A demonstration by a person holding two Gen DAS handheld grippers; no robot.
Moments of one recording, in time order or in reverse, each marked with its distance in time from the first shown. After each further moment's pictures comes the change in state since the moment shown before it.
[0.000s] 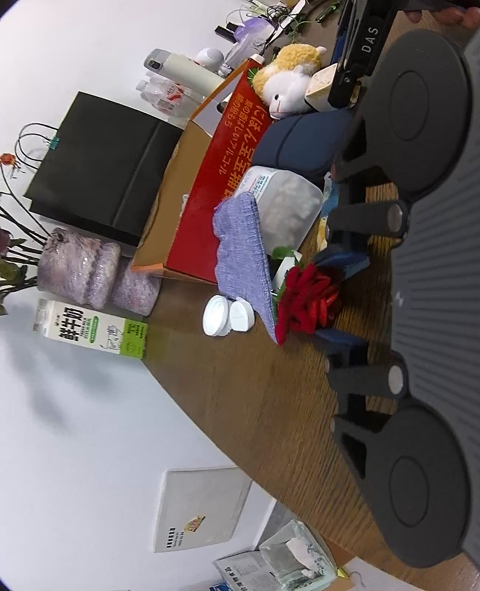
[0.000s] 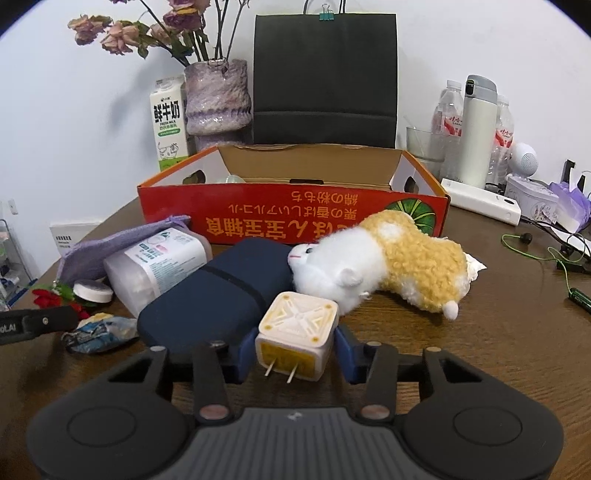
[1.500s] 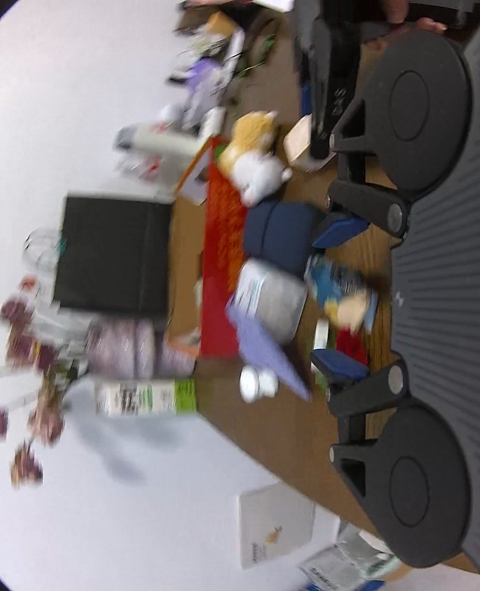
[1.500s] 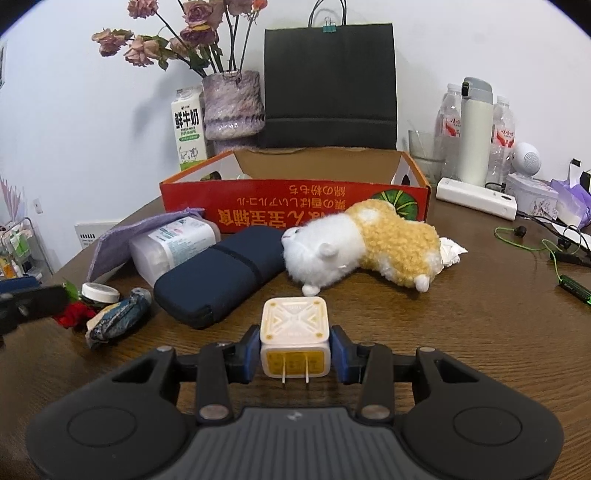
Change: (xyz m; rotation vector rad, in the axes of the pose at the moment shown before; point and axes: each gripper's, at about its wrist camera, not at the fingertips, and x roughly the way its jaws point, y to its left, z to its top) left arm -0.063 -0.079 -0.023 0.287 -0.074 -0.041; right arm -0.029 -0.021 -0.023 -0.023 -0.006 0.064
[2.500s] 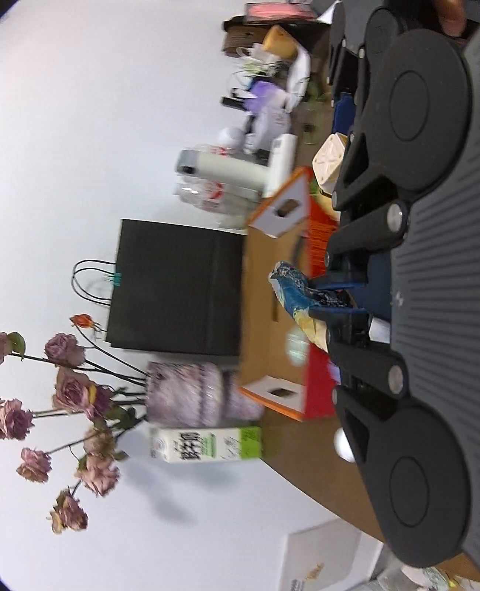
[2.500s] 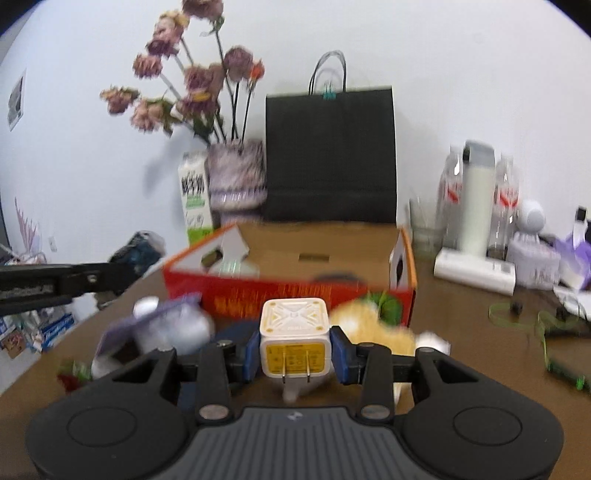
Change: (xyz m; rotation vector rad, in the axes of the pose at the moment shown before) left arm 0.033 -0.026 0.096 -0.053 -0.155 -0.086; right arm -0.016 -0.029 0.074 -0.017 -0.205 0.038
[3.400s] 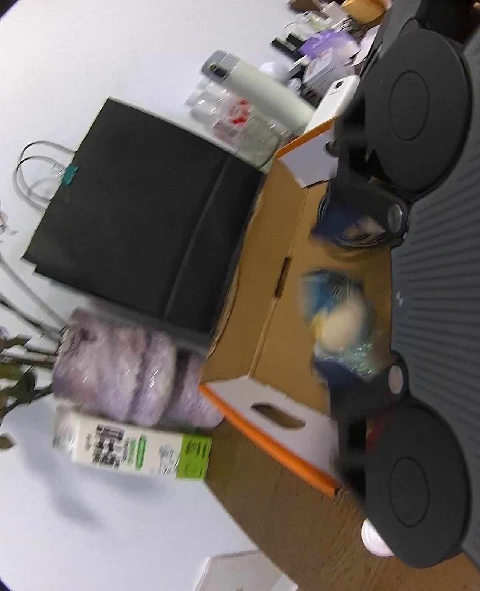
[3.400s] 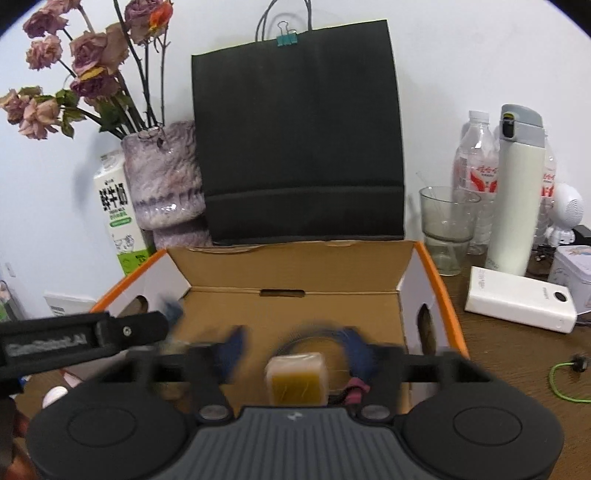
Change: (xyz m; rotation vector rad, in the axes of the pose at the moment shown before) left arm 0.171 0.043 0.030 -0.272 0.136 0.085; right arm 0.172 -0.030 0.055 0.086 0.093 -0.083
